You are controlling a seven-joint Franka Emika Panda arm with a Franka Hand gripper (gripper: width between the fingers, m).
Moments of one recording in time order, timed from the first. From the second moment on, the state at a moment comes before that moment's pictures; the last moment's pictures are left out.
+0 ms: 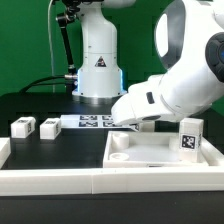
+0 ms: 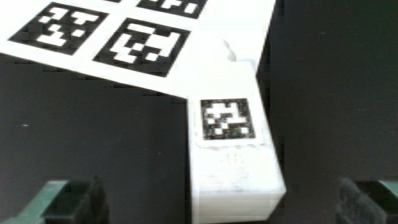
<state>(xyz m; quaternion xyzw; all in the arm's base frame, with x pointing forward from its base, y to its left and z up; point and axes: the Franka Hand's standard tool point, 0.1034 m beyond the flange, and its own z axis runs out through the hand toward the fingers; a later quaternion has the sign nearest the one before) 0.415 0.082 0.022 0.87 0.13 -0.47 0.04</state>
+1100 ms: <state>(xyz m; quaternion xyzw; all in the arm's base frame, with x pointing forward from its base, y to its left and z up) 0.410 0.076 0.011 0.88 0.12 -0.46 0.04</state>
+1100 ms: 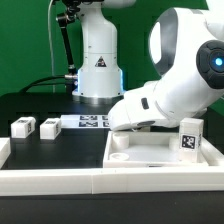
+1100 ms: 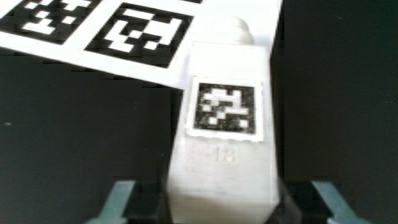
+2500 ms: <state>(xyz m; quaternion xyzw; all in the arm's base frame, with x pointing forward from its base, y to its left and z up) 0.480 0.045 0.079 0.93 0.11 -0.36 0.00</state>
